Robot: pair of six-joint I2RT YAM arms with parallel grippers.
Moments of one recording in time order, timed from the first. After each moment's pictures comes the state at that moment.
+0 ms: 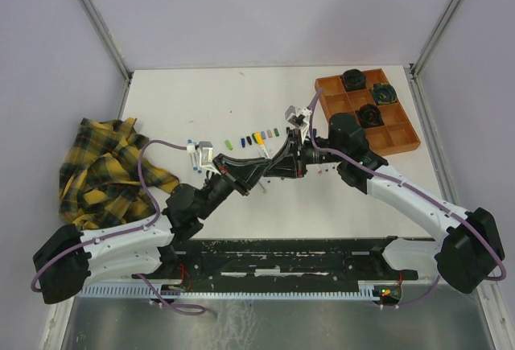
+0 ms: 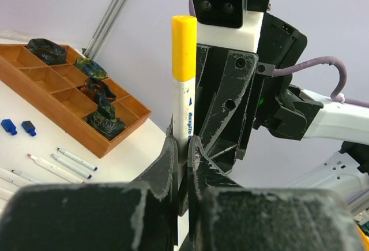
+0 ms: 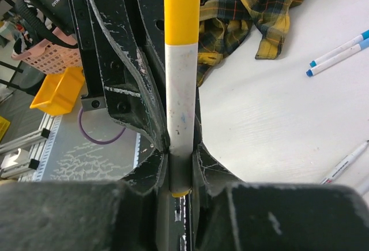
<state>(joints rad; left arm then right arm) -1.00 0.96 0.35 0.98 -0.13 -0.63 0.63 1.23 0.87 0.21 -0.96 0.34</state>
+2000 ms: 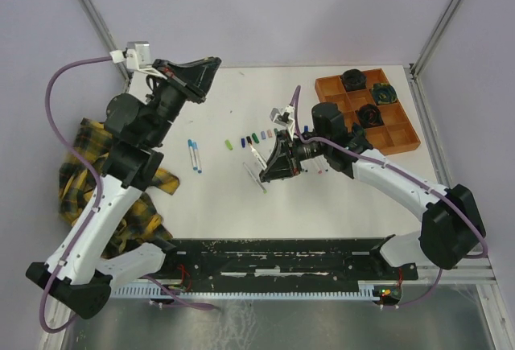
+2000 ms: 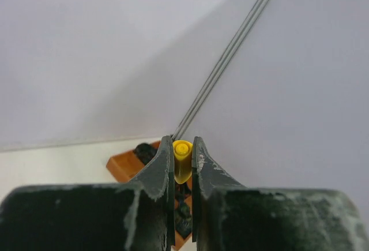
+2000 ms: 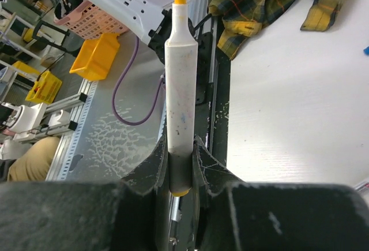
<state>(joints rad) -0.49 1.04 1.24 0.10 0.06 -0.54 0.61 1.39 1.01 0.06 -1.17 0.25</state>
